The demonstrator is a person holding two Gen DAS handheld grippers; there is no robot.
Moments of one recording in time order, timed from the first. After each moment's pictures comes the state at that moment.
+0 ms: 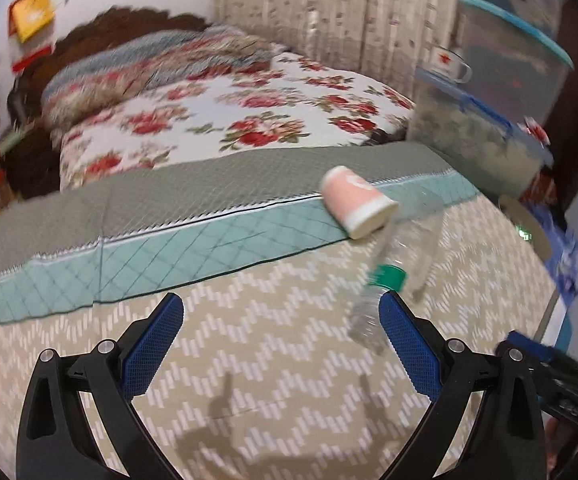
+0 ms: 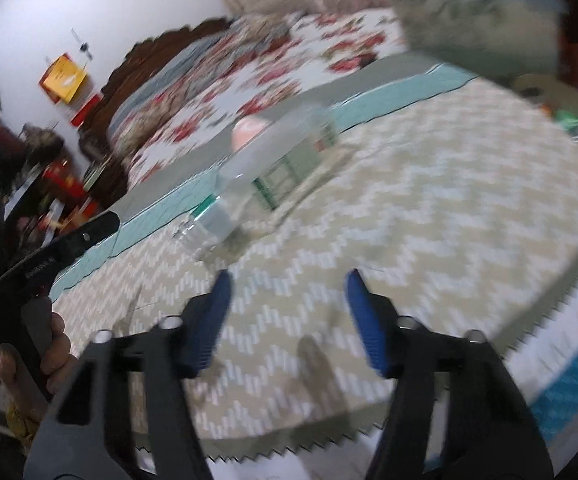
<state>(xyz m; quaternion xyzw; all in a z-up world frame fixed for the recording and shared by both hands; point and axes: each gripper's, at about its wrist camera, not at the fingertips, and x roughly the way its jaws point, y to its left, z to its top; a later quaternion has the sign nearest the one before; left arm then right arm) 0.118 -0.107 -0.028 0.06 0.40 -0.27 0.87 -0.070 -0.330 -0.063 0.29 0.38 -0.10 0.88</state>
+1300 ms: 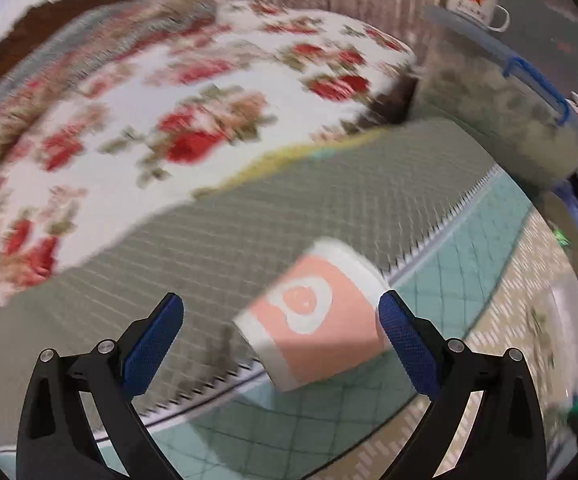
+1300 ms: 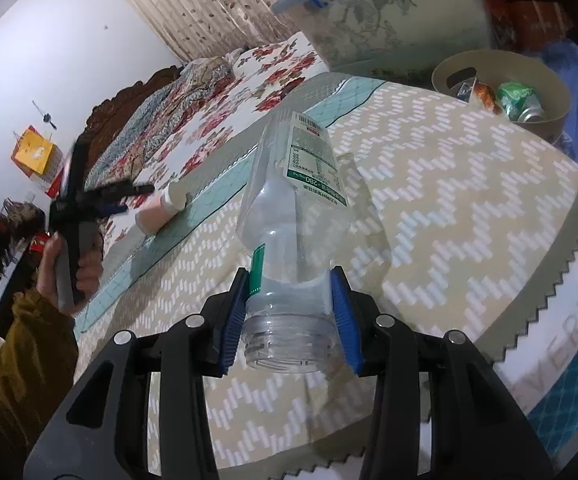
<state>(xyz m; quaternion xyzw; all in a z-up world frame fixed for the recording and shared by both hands) 0.311 -0.282 -0.080 0.16 0.49 -0.33 0.79 -0.105 -0.444 -0.089 0.36 0.31 -0.17 0.86</state>
